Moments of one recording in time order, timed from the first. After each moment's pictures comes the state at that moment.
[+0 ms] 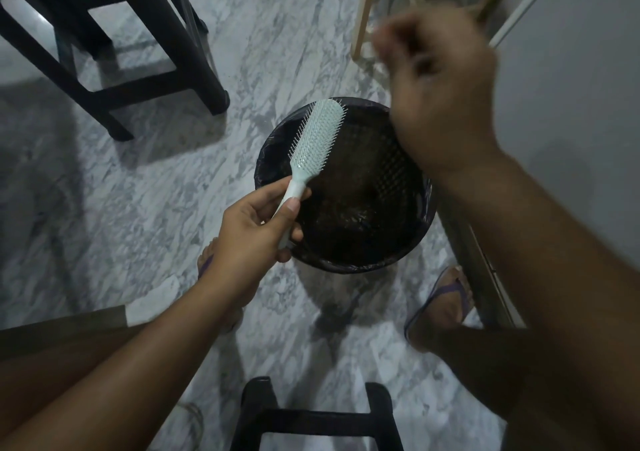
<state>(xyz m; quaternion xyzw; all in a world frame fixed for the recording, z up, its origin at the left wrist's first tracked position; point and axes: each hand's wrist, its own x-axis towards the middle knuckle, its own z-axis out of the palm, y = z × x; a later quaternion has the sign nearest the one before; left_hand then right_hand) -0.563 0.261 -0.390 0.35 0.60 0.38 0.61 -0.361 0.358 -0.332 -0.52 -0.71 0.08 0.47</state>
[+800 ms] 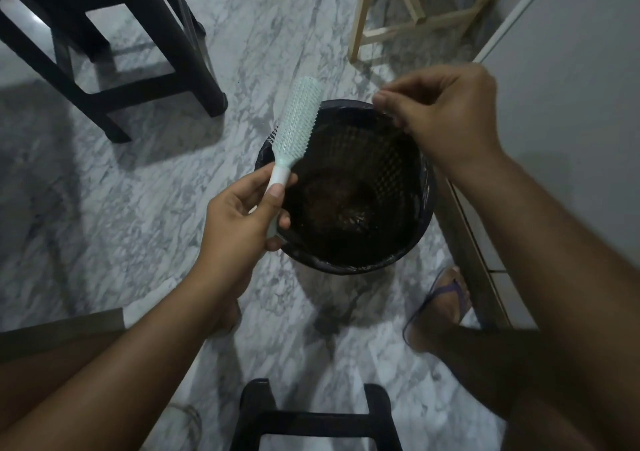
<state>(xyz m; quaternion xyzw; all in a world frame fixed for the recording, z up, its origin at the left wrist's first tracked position) -0.571 0.269 -0.386 0.35 0.58 0.42 0.60 -0.336 0.356 -0.347 -0.64 -0.60 0.25 0.40</state>
